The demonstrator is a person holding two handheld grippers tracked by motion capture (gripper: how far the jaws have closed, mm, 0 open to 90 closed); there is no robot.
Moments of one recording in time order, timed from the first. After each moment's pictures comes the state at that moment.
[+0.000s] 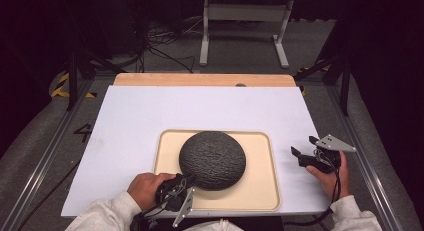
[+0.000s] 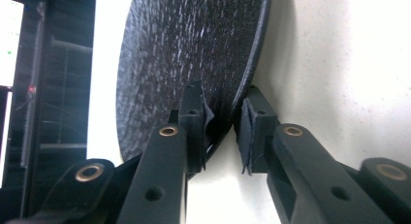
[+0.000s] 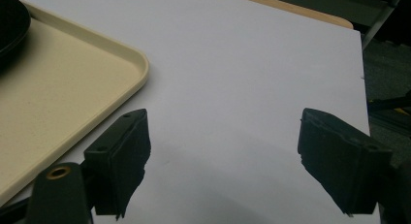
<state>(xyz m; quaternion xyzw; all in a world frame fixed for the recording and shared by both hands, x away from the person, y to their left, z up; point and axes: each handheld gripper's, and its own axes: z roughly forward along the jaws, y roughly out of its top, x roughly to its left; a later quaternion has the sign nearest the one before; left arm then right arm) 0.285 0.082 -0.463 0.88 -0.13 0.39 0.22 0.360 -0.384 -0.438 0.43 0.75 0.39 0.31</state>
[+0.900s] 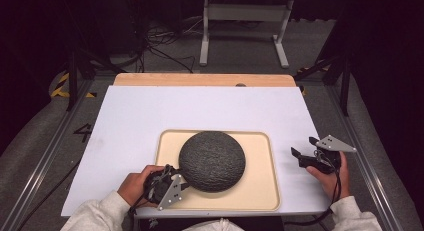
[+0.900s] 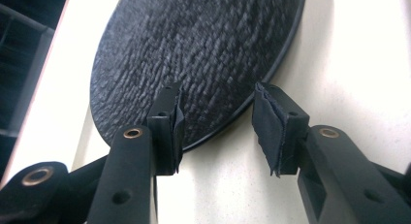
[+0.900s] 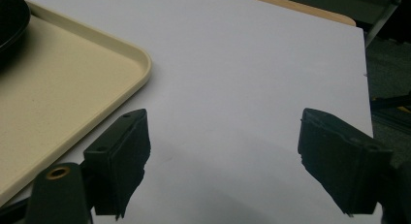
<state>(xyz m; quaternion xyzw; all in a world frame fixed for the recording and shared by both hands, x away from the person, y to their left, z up) 0.302 0.114 -0.440 0.90 -0.04 0.29 0.32 0.358 -0.384 -0.439 0.43 0.75 0.39 0.31</state>
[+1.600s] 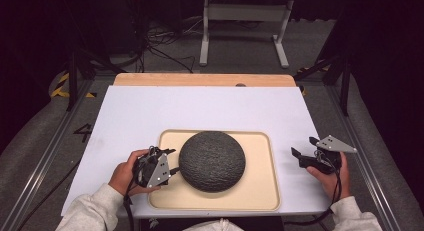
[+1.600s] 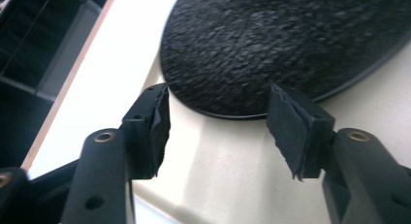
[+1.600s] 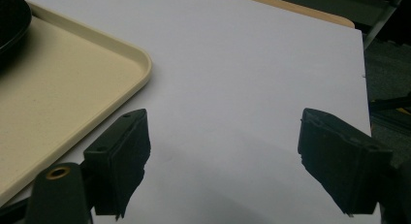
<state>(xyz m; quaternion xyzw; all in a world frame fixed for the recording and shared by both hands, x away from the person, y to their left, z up) 0.335 0.140 -0.429 0.89 0.04 0.31 0.33 0.357 -0.385 -0.438 0.43 0.75 0.40 0.31</state>
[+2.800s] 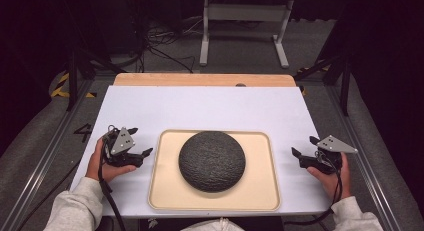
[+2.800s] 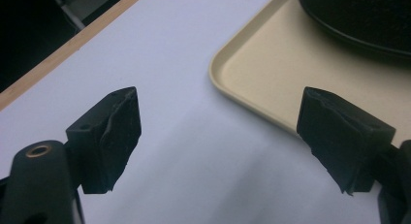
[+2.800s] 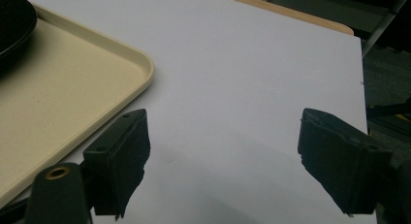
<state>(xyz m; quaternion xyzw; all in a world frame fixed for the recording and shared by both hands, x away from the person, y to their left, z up) 0.387 0.232 -0.436 0.84 0.25 0.28 0.39 0.356 -0.385 -0.436 0.42 0.75 0.40 0.32</state>
